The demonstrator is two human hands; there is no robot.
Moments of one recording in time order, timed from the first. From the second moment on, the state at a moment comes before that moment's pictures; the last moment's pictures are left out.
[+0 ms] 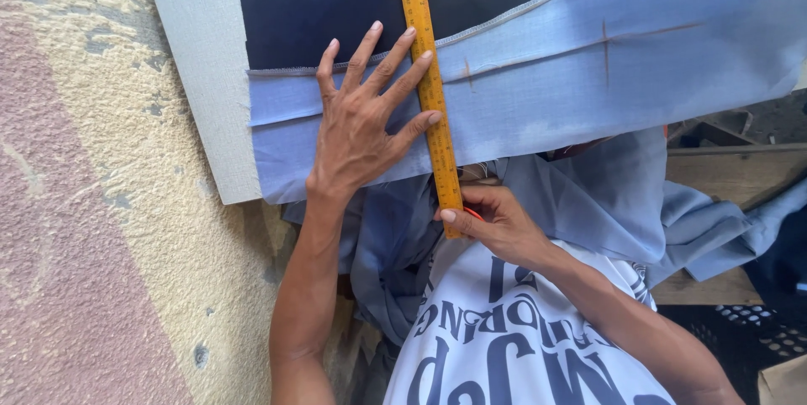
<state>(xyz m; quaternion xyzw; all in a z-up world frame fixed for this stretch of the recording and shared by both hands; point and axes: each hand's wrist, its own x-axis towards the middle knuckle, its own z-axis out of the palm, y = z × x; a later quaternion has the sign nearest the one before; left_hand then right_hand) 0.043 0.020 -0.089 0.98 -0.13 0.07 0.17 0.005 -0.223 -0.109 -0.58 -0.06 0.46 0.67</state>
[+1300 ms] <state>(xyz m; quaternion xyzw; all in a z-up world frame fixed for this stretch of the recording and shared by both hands) 0.043 0.020 -0.089 0.98 -0.12 0.06 0.17 0.127 -0.185 -0.061 -0.83 -0.23 0.05 0.50</state>
